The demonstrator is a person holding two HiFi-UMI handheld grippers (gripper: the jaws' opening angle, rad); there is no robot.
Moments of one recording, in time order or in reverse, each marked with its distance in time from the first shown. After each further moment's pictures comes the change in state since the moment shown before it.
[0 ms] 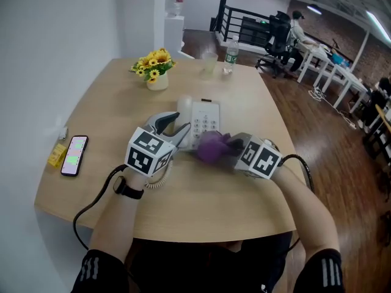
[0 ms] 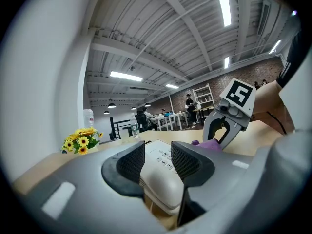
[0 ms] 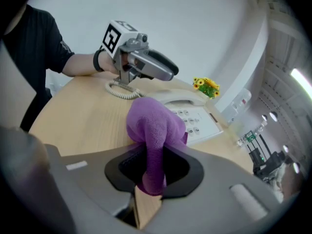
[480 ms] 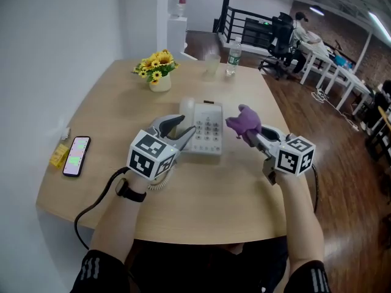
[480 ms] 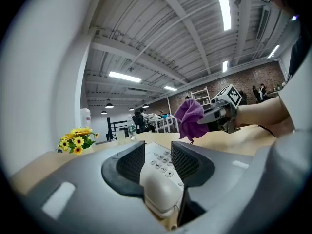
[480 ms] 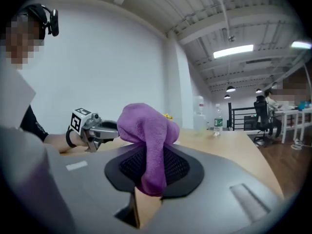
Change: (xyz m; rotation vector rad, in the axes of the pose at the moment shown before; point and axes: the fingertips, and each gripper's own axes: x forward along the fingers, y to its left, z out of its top) left arm -0.001 -0.011 0.006 -0.019 -0.023 -0.037; right arm -0.092 -0.087 -0.009 0.633 -0.634 -0.231
